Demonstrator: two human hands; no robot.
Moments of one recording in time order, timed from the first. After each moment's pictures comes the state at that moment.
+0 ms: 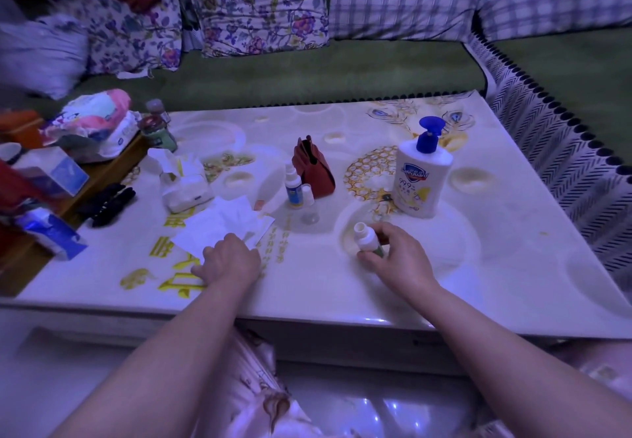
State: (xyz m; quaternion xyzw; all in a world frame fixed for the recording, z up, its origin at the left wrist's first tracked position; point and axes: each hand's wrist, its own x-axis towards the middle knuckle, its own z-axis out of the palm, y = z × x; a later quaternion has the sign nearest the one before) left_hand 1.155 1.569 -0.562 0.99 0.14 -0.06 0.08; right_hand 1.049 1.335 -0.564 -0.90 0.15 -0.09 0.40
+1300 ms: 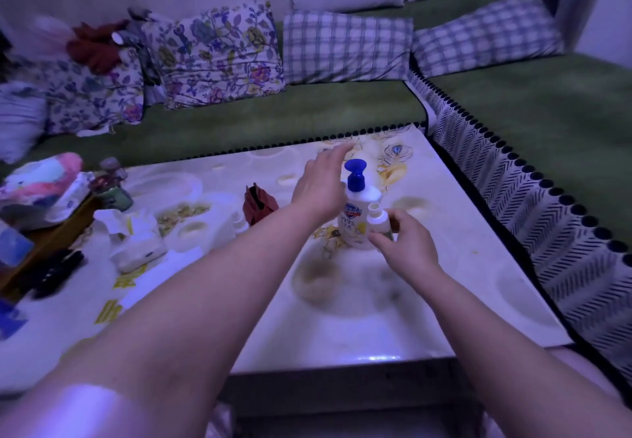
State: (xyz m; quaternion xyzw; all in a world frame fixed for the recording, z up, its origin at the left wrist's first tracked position) left_hand 1.157 1.339 -0.437 0.92 -0.32 0.03 0.24; right_hand 1.042 1.239 -0.512 -0.84 0.26 -0.19 0.44
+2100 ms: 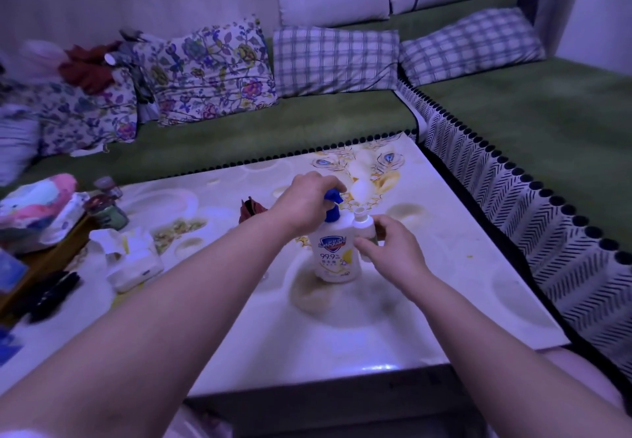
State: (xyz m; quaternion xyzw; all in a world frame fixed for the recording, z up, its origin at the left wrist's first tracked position) left_hand 1.166 1.358 -0.422 0.91 -0.40 -0.01 0.15; right_hand 1.047 1.248 -0.500 -0.83 0.24 -0.17 0.48
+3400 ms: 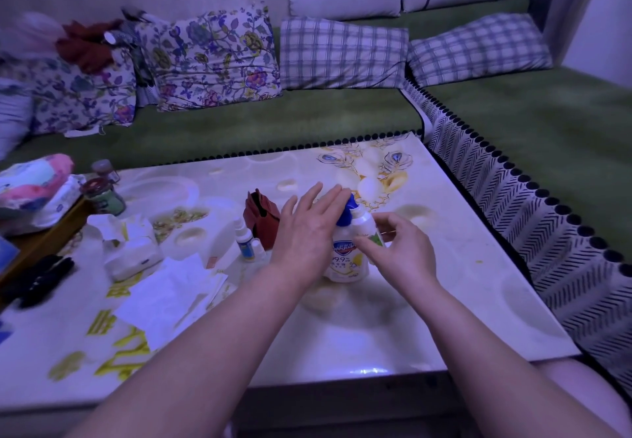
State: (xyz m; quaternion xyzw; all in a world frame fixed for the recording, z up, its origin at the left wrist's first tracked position) left_hand 1.136 1.396 -0.474 0.88 -0.42 0.18 0.13; right_hand 1.046 1.268 -0.491 -0.84 0.27 -0.21 0.42
